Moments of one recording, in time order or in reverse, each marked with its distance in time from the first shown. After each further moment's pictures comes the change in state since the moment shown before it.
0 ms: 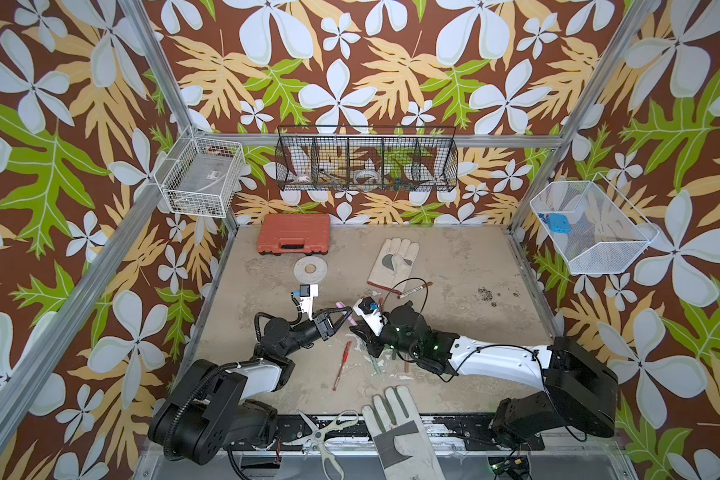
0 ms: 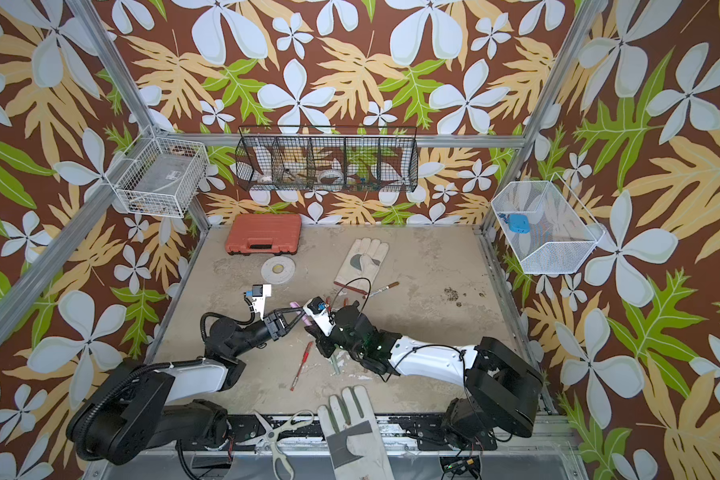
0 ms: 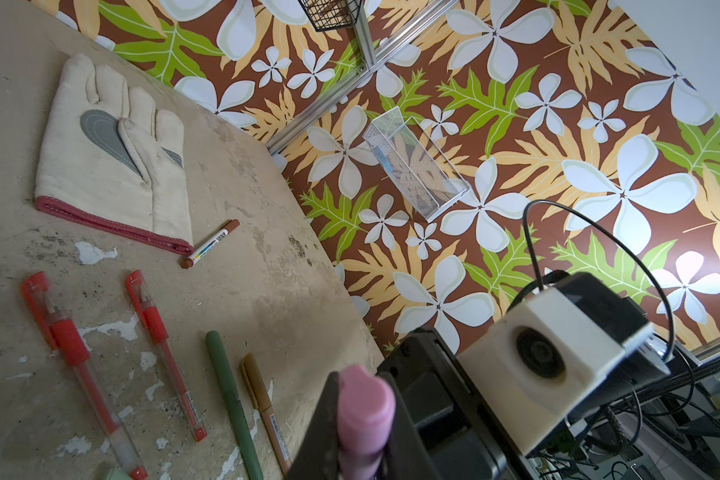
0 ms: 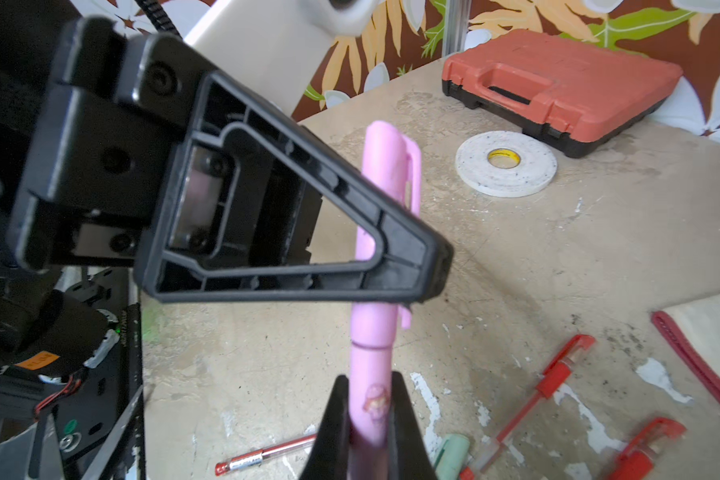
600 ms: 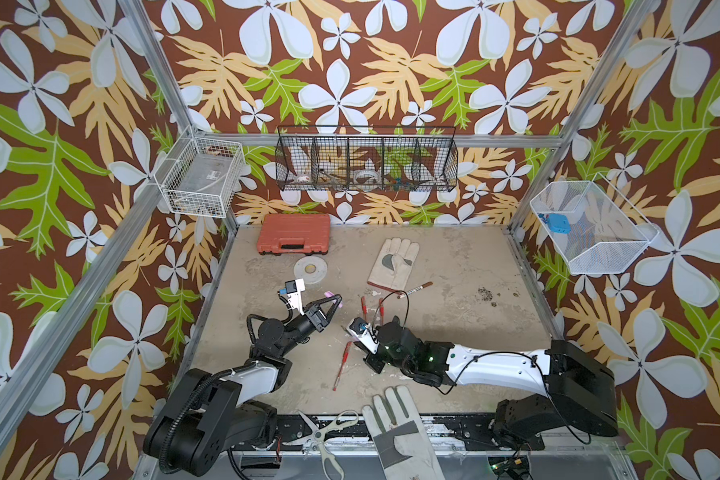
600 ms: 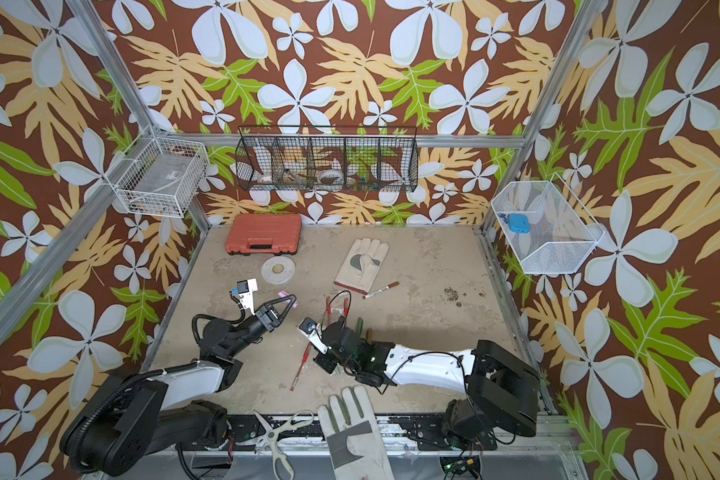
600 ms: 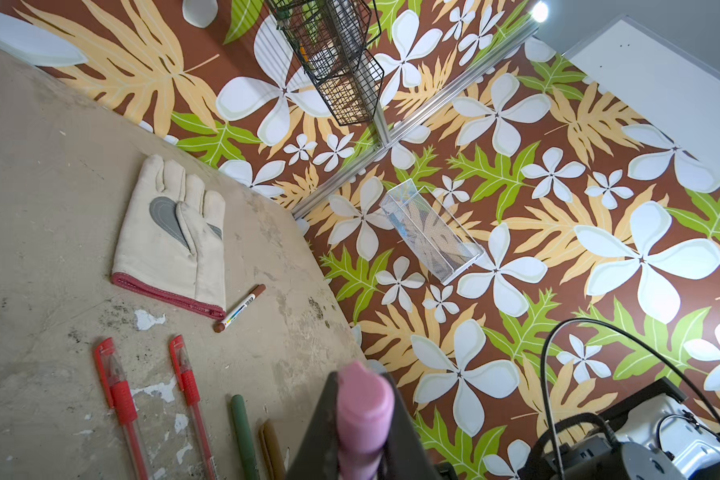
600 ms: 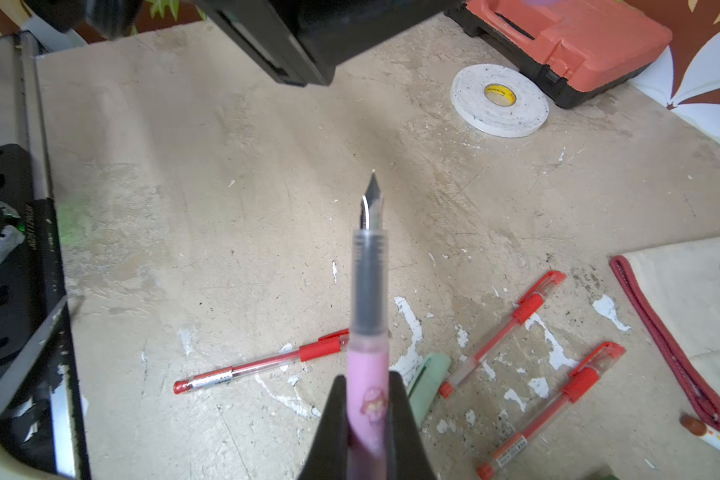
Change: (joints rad) left arm 0.035 -0.055 -0.001 0.003 -0.156 -0.014; right arm 0.079 -0.014 -0.002 -0.175 0.140 -0.090
